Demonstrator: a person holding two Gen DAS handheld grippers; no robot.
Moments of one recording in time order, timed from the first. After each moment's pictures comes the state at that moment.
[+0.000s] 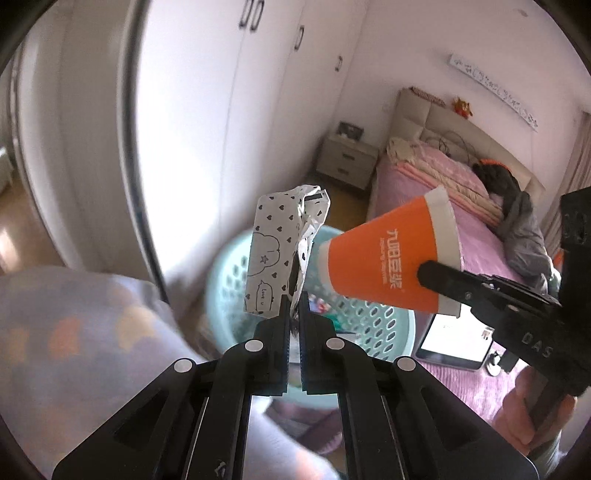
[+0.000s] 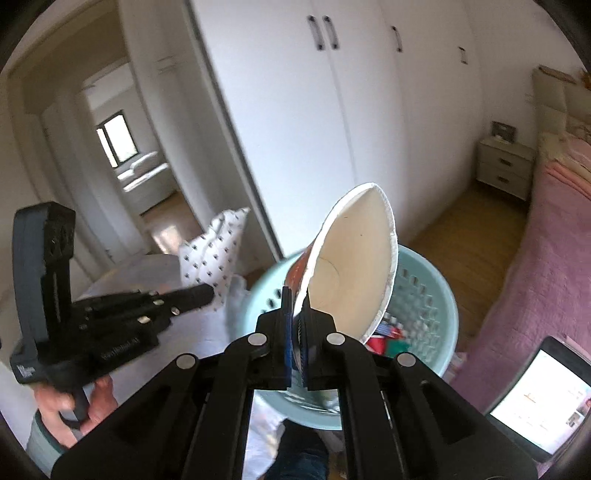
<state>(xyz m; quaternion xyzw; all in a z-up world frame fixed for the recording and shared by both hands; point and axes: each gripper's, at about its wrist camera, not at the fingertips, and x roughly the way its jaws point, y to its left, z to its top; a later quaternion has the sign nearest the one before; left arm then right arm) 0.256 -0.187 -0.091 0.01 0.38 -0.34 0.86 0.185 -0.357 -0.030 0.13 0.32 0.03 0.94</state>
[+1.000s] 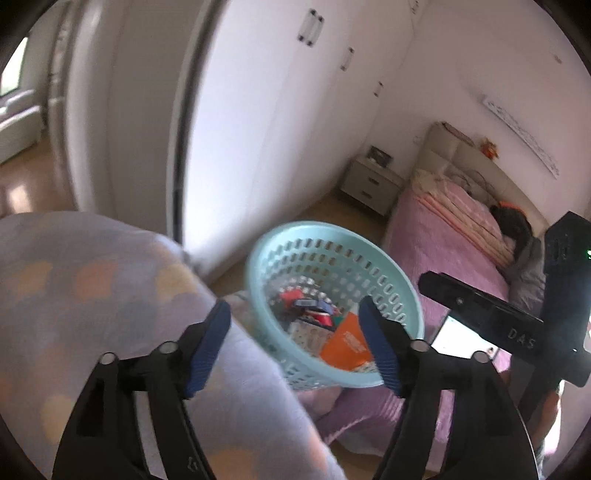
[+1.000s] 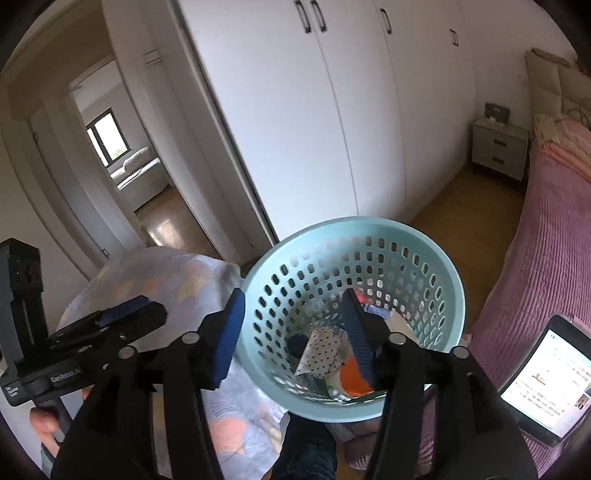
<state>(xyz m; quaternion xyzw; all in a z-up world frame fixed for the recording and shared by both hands) 0.231 -0.115 -0.088 -0.06 0.36 -0.27 0.89 0.188 -0.340 -0.044 0.14 0.34 0.03 0.93</state>
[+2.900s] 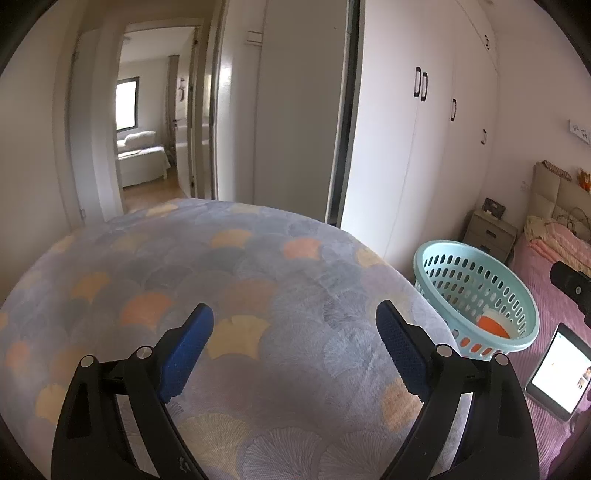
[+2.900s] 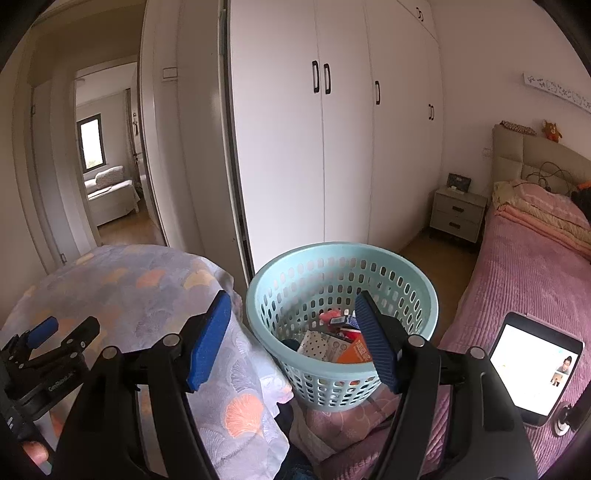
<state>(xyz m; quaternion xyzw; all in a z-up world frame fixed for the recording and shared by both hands) 0.141 -0.019 -0.107 -0.03 0.26 -0.02 0.96 0.106 -0.253 -0.053 0.05 0.23 -0.07 0.97</state>
